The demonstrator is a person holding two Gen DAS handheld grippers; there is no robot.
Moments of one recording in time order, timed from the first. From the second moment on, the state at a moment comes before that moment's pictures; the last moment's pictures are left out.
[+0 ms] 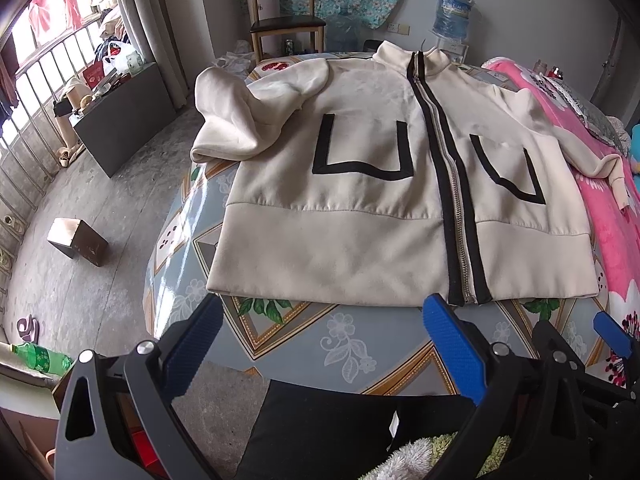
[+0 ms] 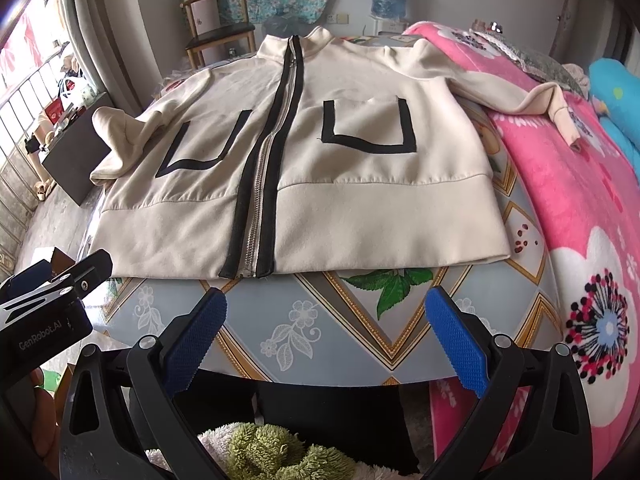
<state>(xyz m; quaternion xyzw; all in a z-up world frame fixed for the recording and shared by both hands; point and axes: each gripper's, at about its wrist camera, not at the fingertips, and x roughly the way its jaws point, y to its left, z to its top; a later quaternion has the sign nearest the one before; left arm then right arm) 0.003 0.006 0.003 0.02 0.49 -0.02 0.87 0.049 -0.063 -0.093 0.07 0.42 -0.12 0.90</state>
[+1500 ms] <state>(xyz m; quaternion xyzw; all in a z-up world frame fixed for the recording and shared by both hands) 0.006 0.012 0.003 0.02 0.48 -0.01 0.87 0.054 -0.059 -0.089 0.06 0.41 -0.12 0.90</state>
